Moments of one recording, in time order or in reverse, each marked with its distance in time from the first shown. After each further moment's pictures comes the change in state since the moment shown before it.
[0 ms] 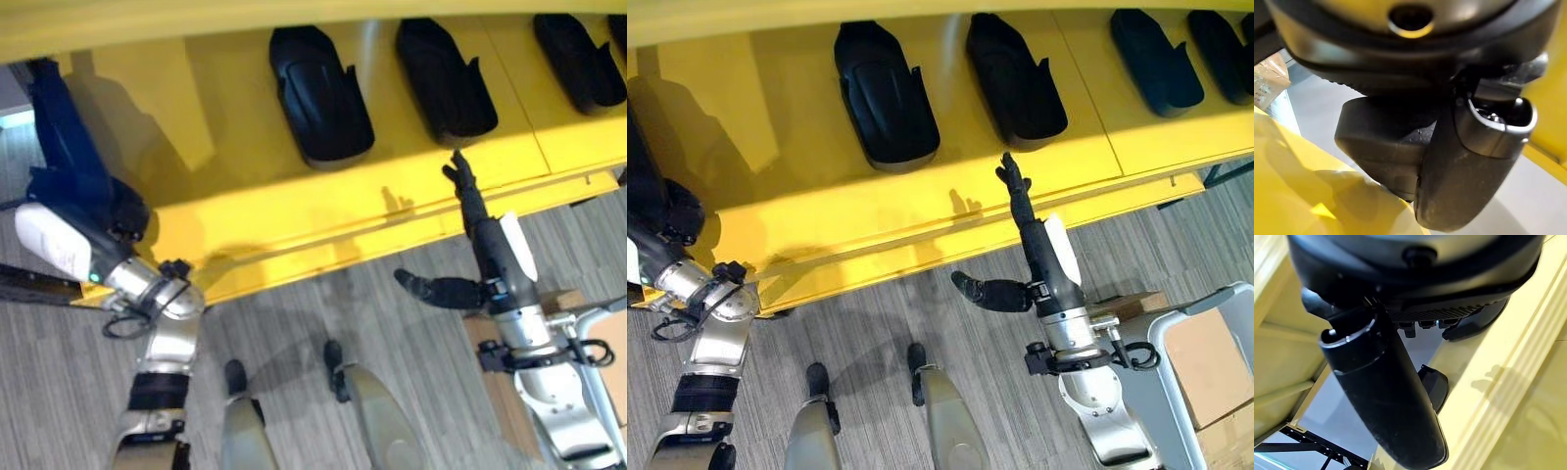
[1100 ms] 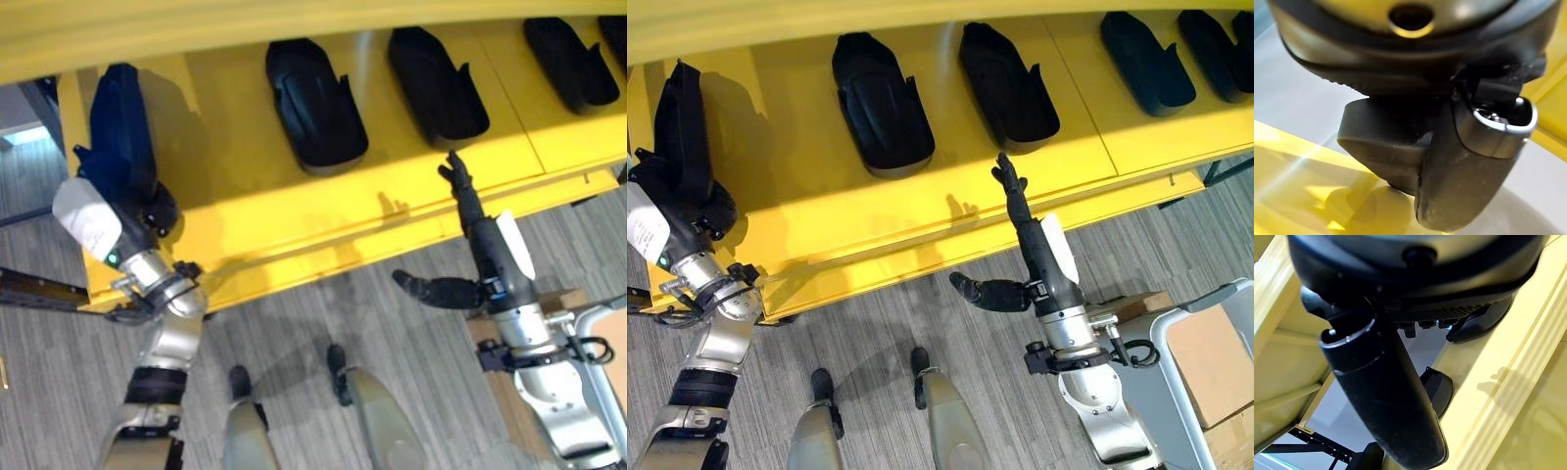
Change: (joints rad) left arm -0.011 0.044 -0.074 0.062 0.128 0.021 -0.173; right arm -0.002 0.000 0.001 0.000 -0.001 0.004 0.031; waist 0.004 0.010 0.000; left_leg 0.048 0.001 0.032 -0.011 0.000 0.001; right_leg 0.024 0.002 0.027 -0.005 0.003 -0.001
